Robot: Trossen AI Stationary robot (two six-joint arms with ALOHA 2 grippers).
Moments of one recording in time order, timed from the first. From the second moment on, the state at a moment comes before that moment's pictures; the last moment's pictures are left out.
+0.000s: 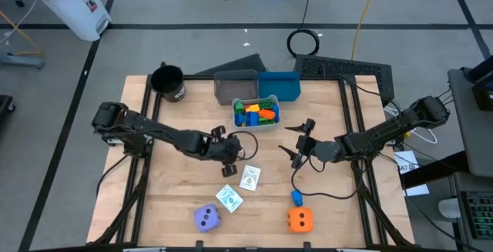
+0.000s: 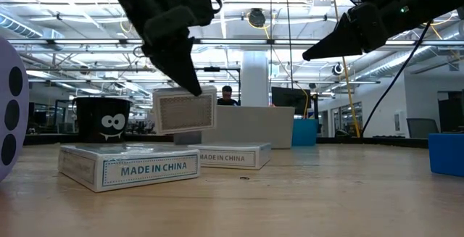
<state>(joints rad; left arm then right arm) -0.20 1.65 1.08 -0.45 -0.34 -0.36 0.32 1.16 0.47 0.30 0.73 -0.01</state>
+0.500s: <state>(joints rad) -0.12 1.50 1.15 -0.40 -0.42 -0.12 0.32 1.17 0.47 0.31 0.73 -0.01</state>
